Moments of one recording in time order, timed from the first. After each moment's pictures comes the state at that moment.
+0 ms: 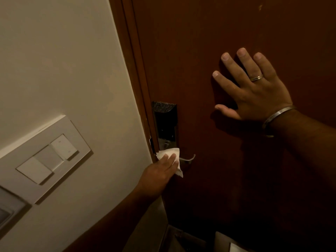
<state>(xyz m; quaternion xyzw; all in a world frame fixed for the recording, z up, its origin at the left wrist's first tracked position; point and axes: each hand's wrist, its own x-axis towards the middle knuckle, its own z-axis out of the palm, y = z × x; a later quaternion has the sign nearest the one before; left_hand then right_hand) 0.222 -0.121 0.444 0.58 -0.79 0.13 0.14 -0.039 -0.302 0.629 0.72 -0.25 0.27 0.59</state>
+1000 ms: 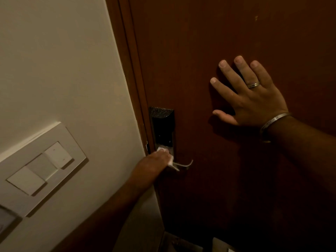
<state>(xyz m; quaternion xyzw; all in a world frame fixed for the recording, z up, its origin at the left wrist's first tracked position) 0.251 -0.152 0.457 0.55 -0.80 0.12 0.22 -0.038 -0.303 0.626 0.72 -0.25 0.28 0.58</state>
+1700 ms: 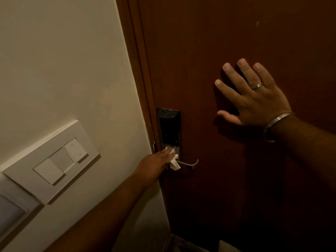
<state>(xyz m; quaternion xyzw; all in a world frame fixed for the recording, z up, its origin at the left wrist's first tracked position) 0.257 -0.156 0.473 0.63 -0.76 0.05 0.15 -0.038 -0.303 0.627 0.72 -0.25 0.29 0.58</state>
